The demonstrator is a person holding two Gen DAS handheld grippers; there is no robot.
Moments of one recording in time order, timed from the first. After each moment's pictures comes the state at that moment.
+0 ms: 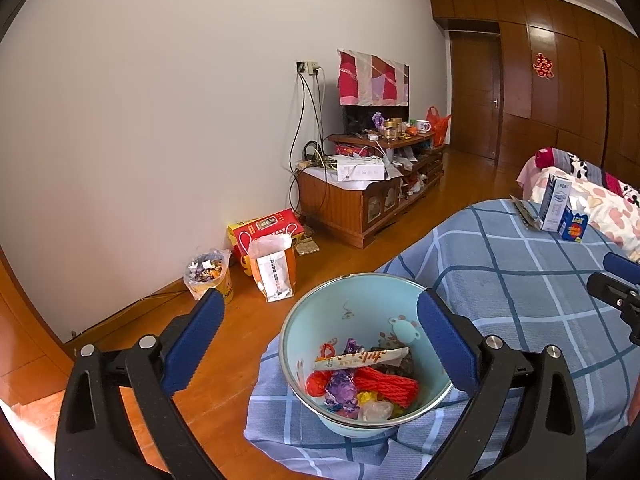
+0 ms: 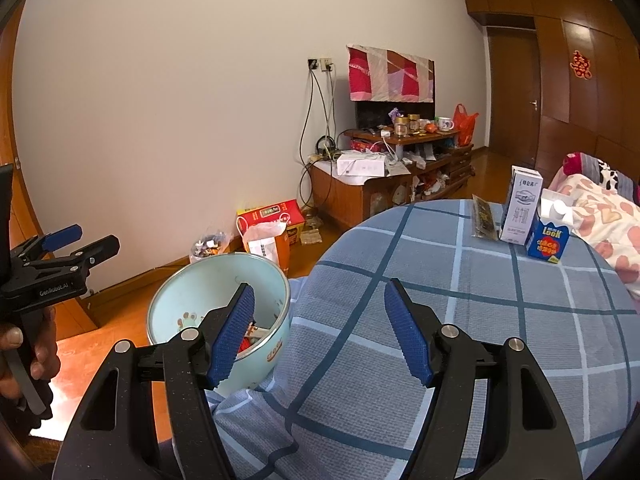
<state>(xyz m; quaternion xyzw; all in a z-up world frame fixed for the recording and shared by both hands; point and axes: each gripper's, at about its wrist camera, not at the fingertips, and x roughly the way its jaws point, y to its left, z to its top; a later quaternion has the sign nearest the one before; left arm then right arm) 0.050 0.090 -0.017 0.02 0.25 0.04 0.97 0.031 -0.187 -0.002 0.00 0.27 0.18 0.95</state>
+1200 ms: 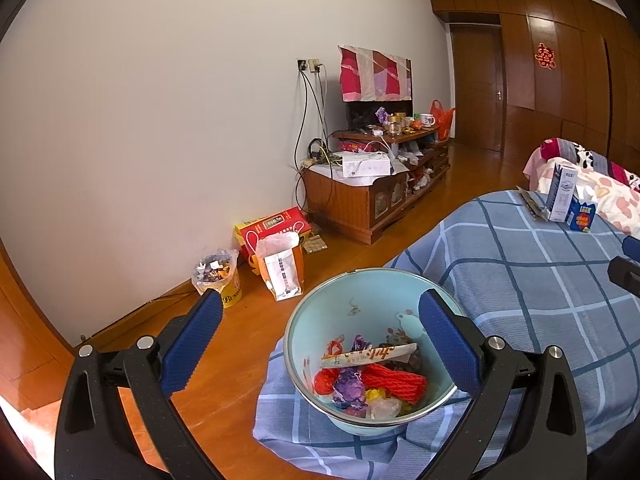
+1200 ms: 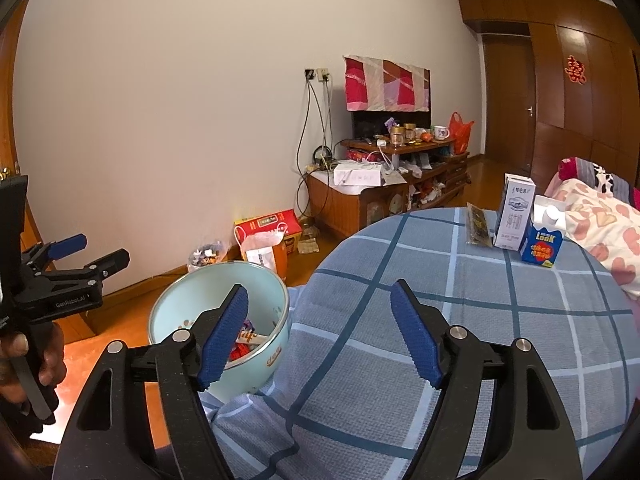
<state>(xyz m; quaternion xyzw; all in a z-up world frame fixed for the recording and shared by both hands) 0.054 0.088 -0.024 0.04 0.26 0.05 0.96 0.021 -0.188 0.006 0.01 0.25 0.17 0.95</state>
